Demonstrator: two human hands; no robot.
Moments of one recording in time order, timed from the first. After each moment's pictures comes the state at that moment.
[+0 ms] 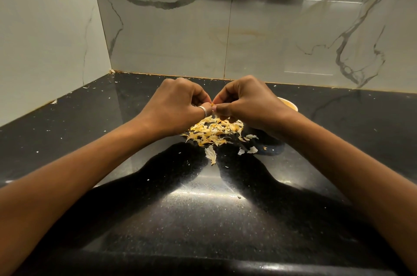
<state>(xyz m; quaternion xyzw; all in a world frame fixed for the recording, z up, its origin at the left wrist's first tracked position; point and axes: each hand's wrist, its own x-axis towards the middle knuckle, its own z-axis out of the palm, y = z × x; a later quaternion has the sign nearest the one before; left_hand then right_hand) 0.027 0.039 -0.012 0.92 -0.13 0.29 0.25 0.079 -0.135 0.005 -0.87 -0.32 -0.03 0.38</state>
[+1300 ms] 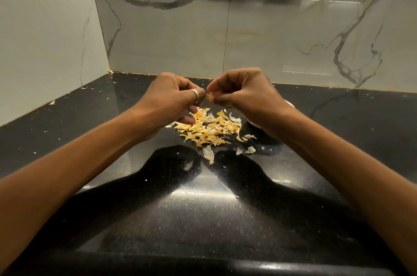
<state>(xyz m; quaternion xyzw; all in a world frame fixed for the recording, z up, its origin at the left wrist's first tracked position) 0.027 0.040 -0.005 0.83 -0.02 0.17 0.53 0.078 -0.136 0.005 -0.81 -0.32 -0.05 0.50</state>
